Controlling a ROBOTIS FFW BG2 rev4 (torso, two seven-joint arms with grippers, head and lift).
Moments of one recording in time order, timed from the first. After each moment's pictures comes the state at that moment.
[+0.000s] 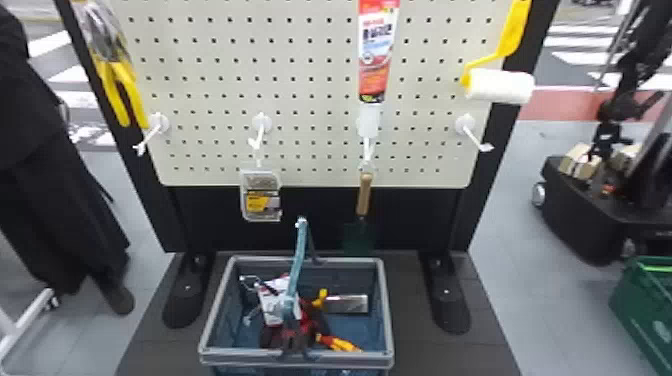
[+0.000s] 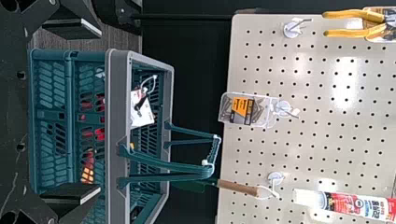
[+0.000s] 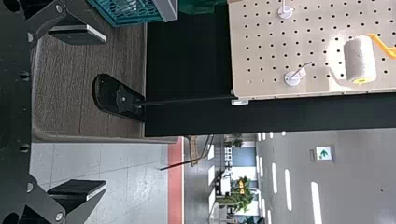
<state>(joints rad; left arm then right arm) 0.75 0.12 -0.14 -1.88 0.06 -0.41 0.04 0.59 0.00 -0.33 -1.71 -0.22 -0.35 0.54</state>
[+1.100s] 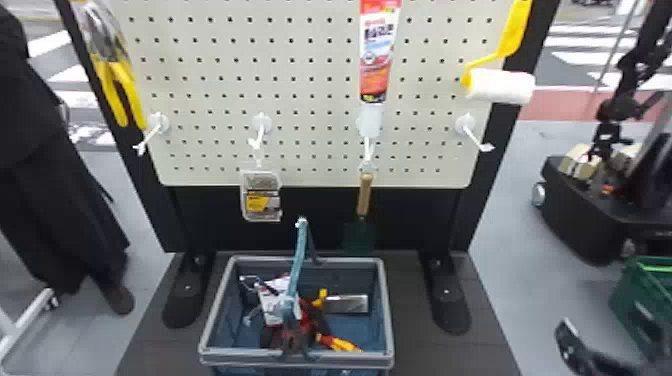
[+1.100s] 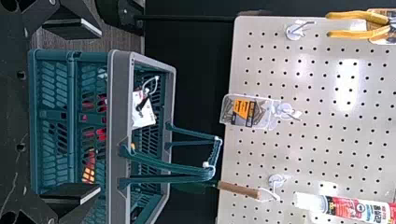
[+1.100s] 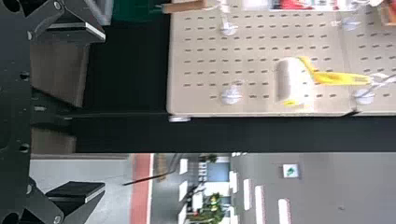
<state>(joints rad) 0.76 0.12 -0.14 -1.88 0.07 -0.41 0.04 0.49 -0.03 -0.33 -2.02 -0.22 -0.09 0.54</state>
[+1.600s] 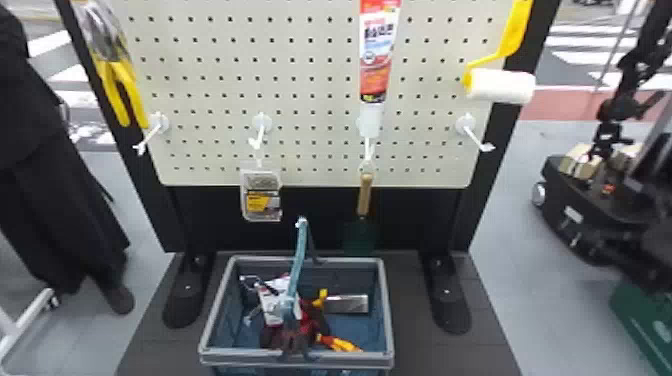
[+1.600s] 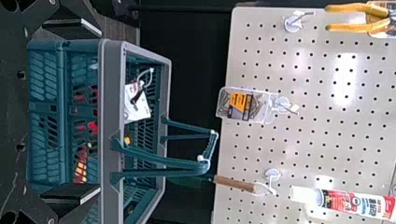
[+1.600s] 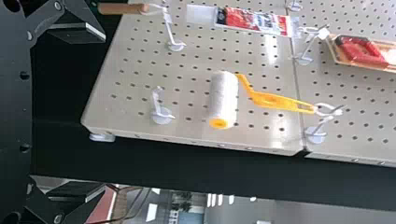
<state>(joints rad) 0.72 0.14 -0.17 -1.88 0.09 -0.40 0.04 0.12 -0.15 -0.40 -2.06 -0.19 0.23 0.77</state>
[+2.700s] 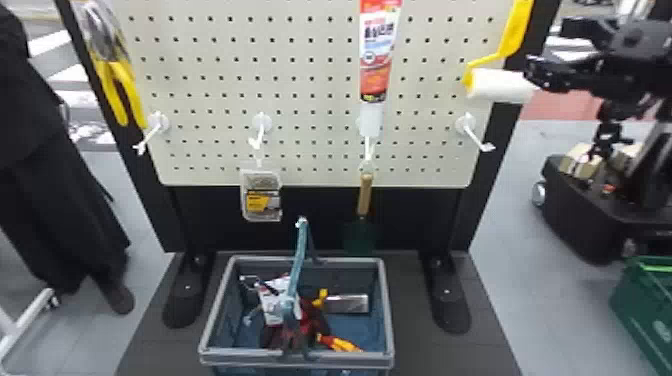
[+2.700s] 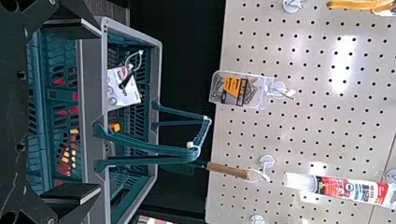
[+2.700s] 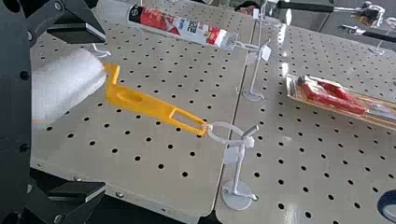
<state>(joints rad) 0.66 0.19 -0.21 -1.88 0.12 -0.37 0.04 -0.54 -0.52 -0.06 -1.81 -0.33 0.56 0.88</state>
